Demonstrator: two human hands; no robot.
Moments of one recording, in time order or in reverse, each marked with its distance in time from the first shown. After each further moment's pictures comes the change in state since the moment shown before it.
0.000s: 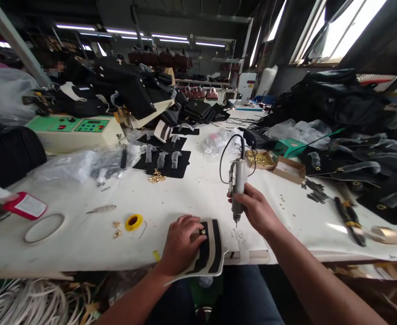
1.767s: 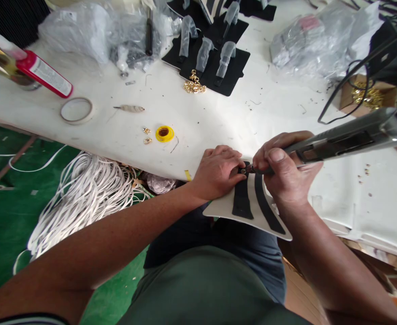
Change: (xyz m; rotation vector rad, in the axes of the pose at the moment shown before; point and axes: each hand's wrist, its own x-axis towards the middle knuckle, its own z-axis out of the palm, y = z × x) left_hand 0.001 0.005 0.003 0.002 -0.065 0.007; right_hand -0.013 0.048 0.071 -0.215 -0.114 -0.305
